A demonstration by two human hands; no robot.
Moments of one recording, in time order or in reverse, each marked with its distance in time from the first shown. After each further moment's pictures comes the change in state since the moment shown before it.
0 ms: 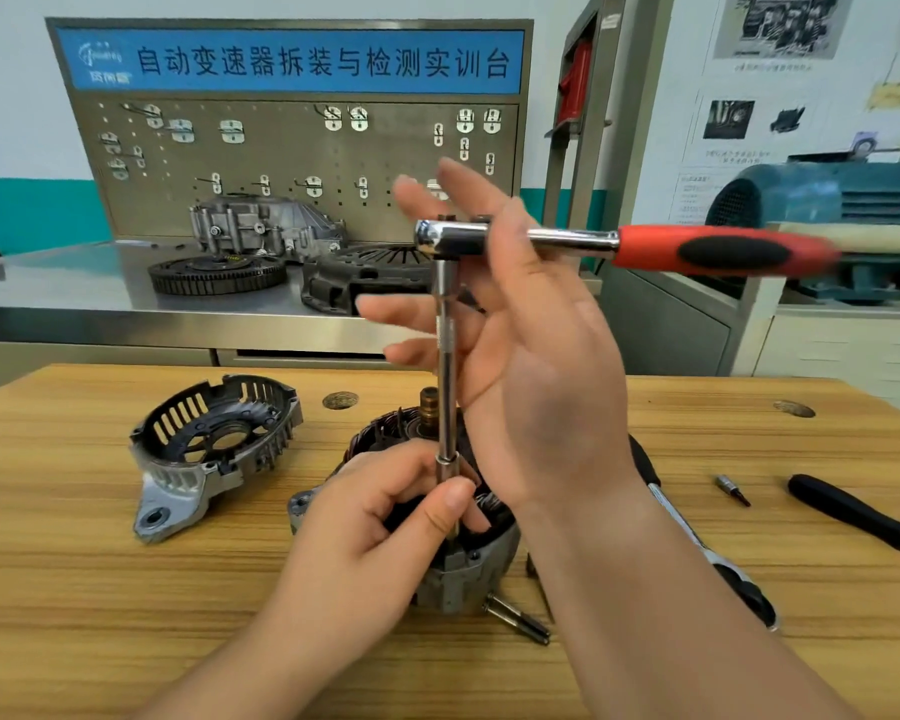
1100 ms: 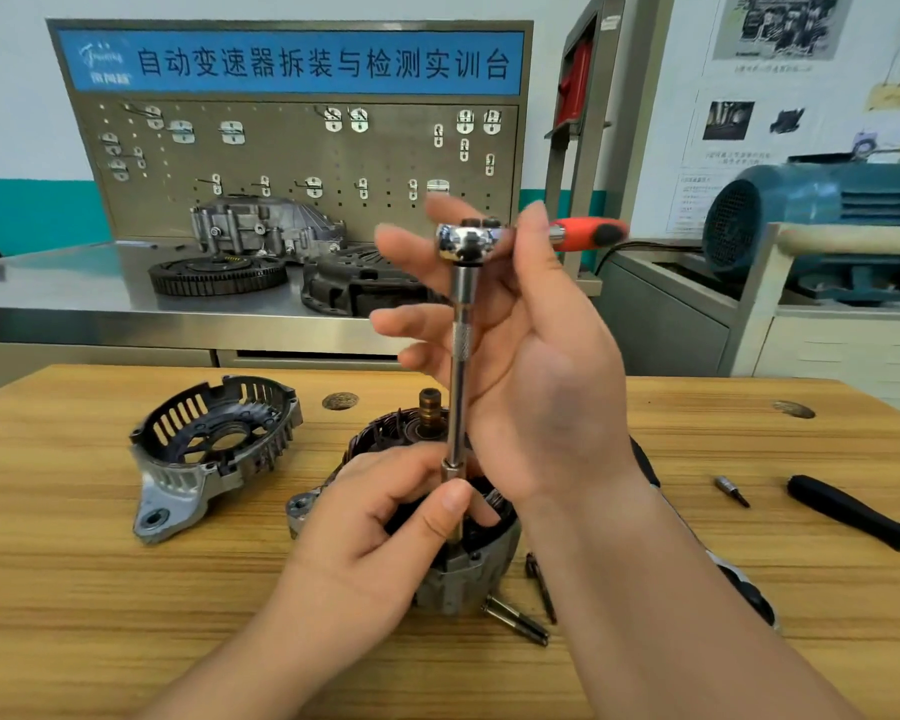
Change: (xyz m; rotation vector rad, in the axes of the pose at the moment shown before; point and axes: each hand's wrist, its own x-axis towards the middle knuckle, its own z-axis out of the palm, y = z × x) left_hand 0.001 0.002 -0.002 -0.022 -0.038 -0.014; right_hand 0.002 0.001 -0.004 0.073 0.010 0.090
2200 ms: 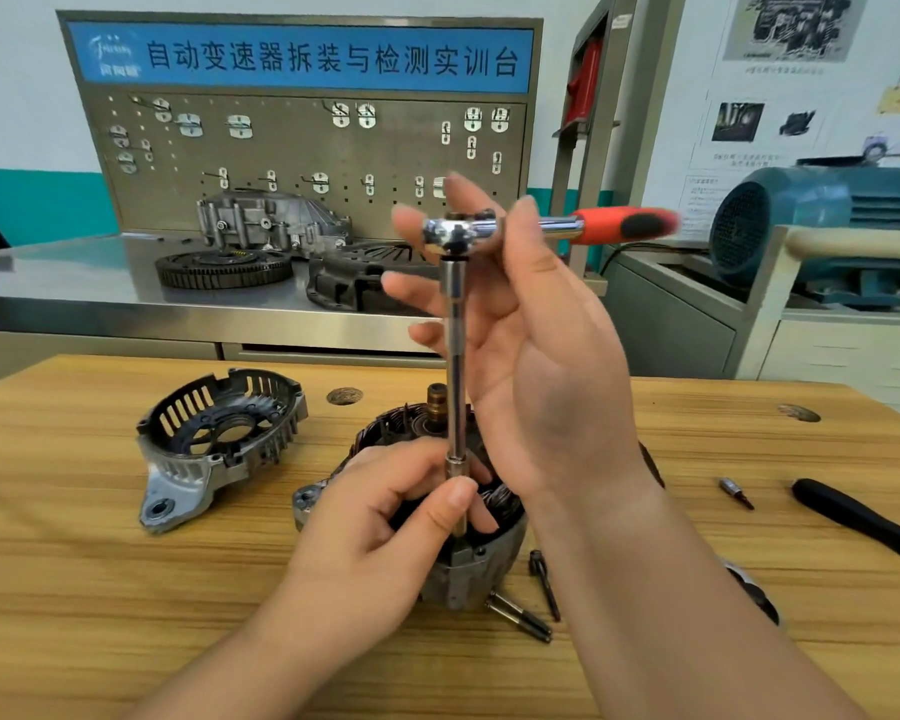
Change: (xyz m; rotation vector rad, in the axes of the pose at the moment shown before) left_hand -0.001 -0.003 0.001 -0.033 0.017 -0.001; right_hand 0.002 0.003 -0.002 -0.142 0.026 -0.076
